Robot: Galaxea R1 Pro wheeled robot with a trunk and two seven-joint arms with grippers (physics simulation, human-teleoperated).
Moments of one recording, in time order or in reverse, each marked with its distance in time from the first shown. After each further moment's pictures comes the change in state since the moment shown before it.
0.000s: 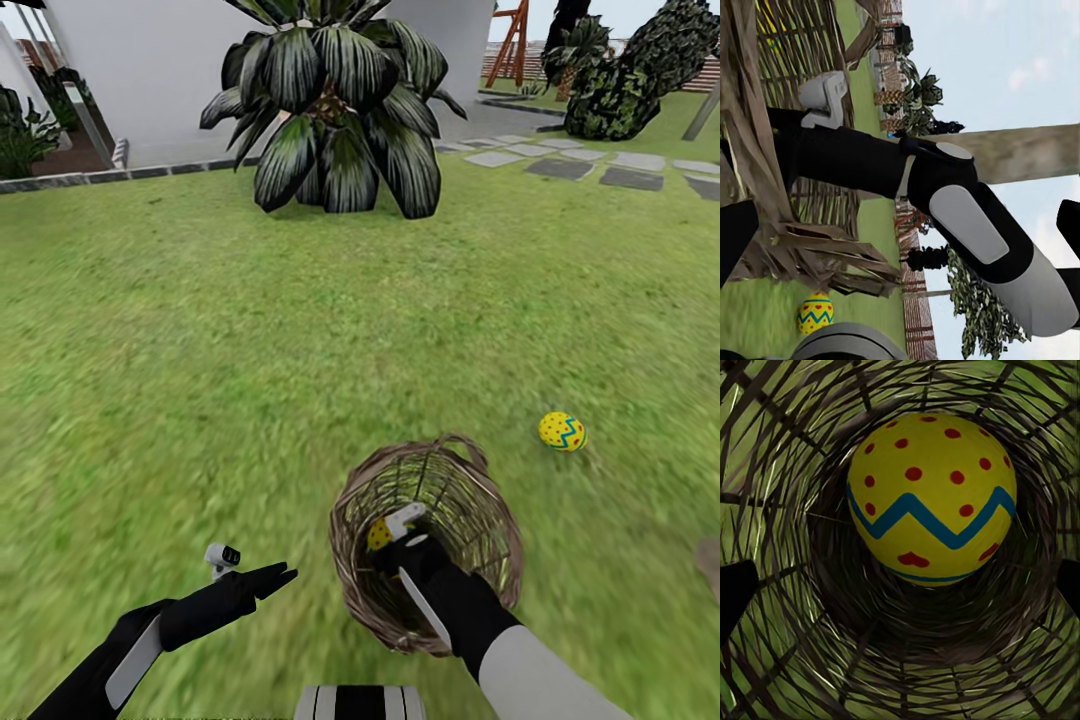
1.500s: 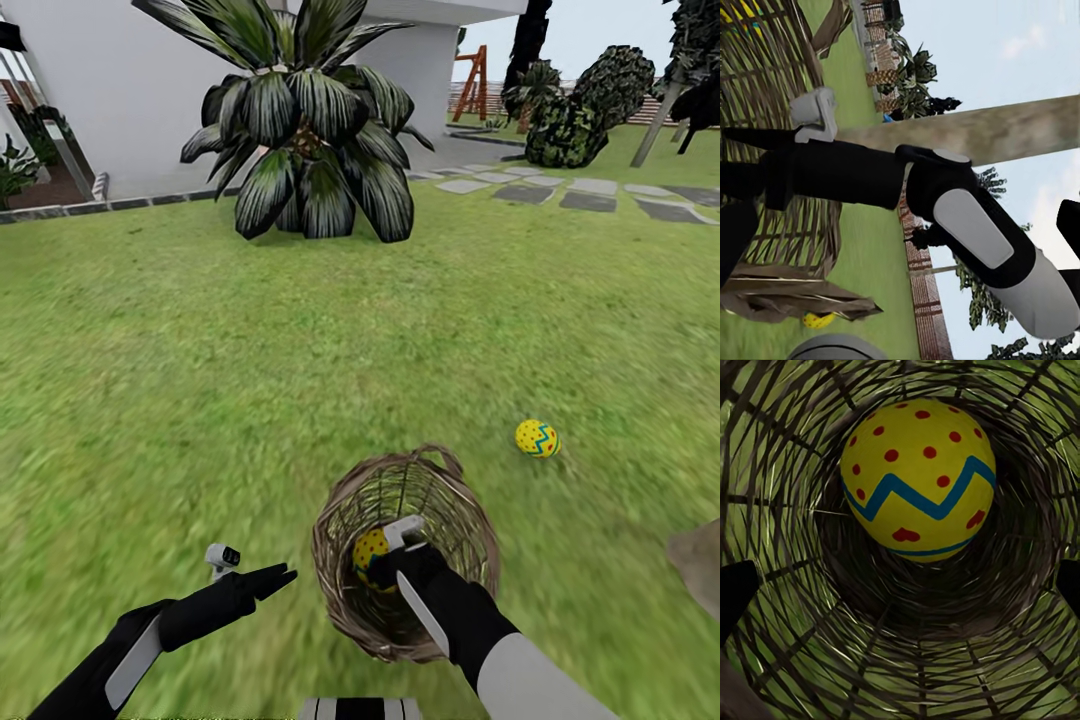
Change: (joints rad) left arm 0.000 0.001 0.000 0.000 -0.008 0.000 0.001; right arm 0.017 0.009 0.002 0.010 -0.130 0.014 -0.020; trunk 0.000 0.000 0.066
